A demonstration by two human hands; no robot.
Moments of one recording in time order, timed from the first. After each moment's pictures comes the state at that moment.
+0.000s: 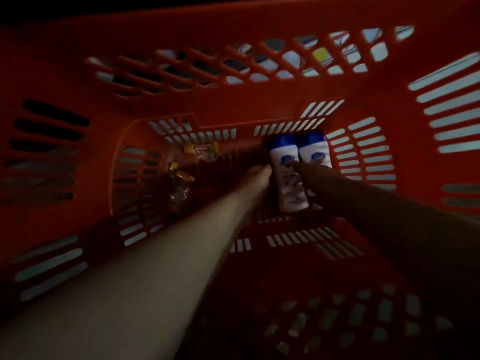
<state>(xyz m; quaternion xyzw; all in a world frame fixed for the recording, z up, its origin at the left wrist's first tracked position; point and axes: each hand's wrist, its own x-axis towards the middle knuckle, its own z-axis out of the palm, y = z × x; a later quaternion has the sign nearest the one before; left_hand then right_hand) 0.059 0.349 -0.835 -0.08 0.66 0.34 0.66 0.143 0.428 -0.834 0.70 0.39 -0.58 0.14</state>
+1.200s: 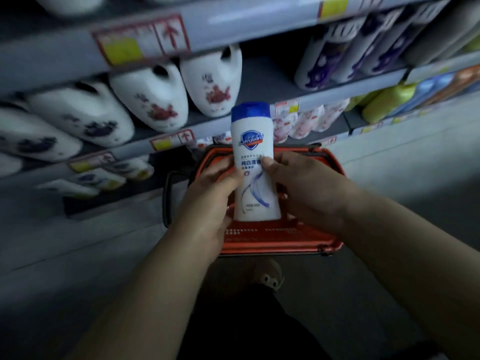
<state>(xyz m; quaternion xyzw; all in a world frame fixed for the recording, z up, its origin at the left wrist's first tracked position) 0.000 0.203 -0.315 -0.05 0.60 0.61 0.51 0.083 0.308 -0.297 0.42 0.44 -0.79 0.03</state>
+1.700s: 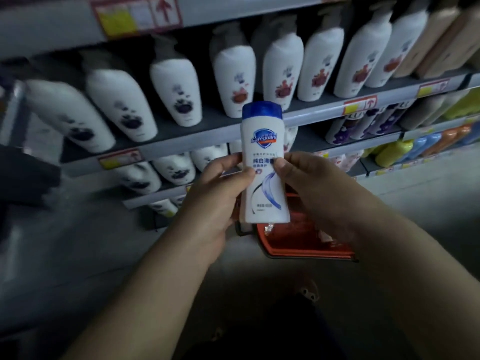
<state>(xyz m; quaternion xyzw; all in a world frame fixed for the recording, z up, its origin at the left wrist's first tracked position) -0.057 0.015 -0.070 0.05 0.62 0.64 0.45 0.040 0.125 -0.057 0.35 0.62 -0.70 -0.04</state>
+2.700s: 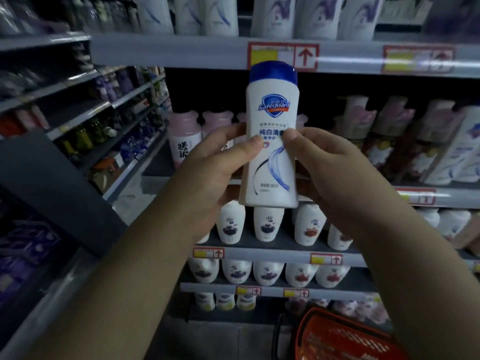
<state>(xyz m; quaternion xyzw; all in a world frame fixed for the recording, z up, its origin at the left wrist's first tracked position) -0.181 -0.083 0.165 0.24 0.57 0.75 0.24 -0.102 0.048 0.178 0.09 0.69 -0.70 -0.17</state>
